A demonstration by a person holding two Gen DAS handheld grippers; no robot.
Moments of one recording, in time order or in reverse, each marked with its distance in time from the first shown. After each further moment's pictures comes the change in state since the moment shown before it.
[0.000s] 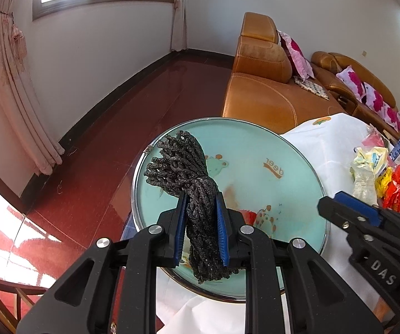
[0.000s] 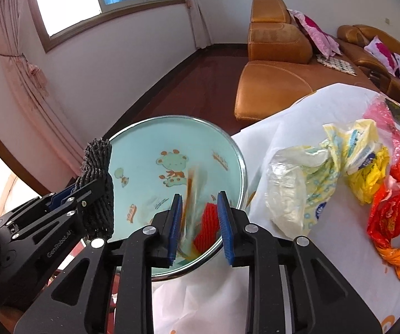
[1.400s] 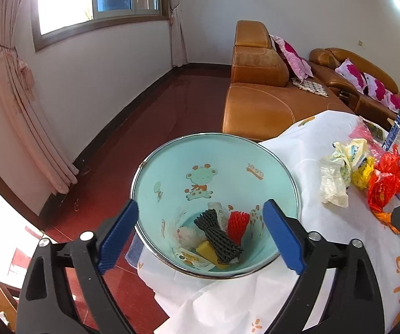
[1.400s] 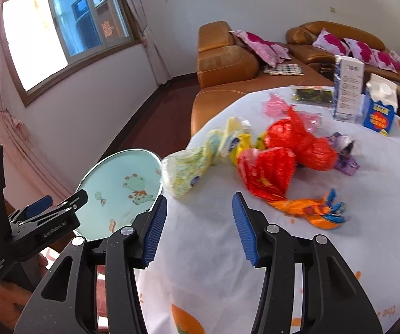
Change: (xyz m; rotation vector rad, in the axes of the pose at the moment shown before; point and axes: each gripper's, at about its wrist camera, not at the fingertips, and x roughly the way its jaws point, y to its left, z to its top) left arm -0.049 -0.041 -0.005 0.096 -0.071 0.084; right arm -0.116 -0.075 -0.044 0.207 -0.173 -0.105
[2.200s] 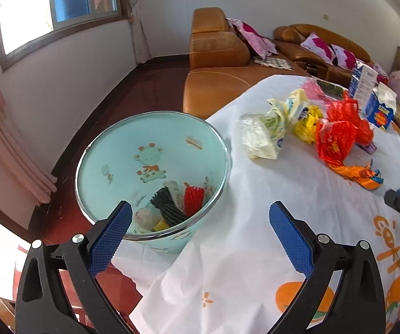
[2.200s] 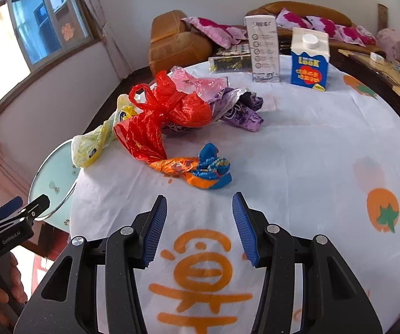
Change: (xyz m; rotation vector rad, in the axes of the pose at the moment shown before) left arm -0.013 -0.070 -0.037 0.152 0.051 -0.119; right arm -0.024 -0.114 -0.033 0.100 0.070 -0.128
